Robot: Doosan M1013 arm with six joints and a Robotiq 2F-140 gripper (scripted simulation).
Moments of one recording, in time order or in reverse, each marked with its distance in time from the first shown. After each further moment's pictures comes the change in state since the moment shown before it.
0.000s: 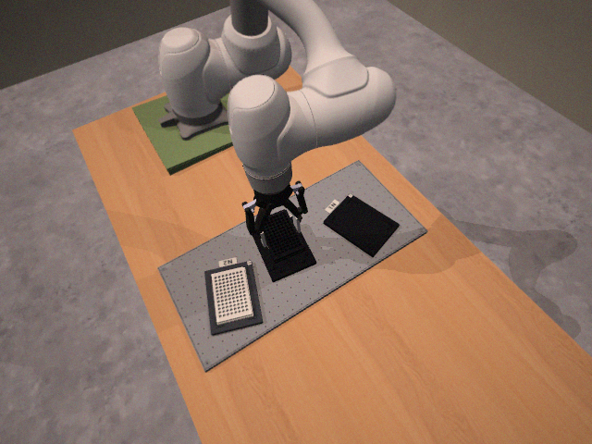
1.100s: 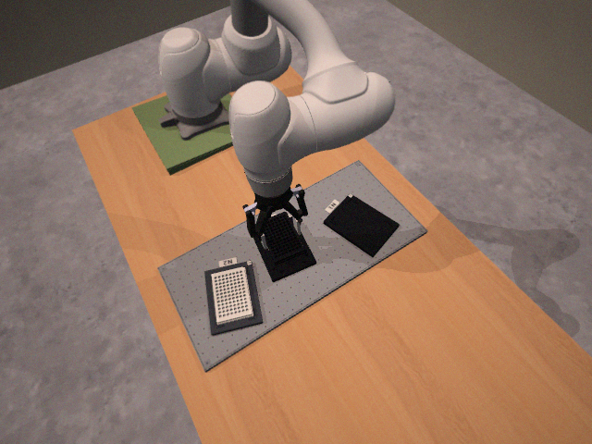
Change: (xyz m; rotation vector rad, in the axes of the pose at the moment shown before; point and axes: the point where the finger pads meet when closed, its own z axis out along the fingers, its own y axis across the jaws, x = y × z) arm 0.000 0.000 0.011 0.000 0.000 0.000
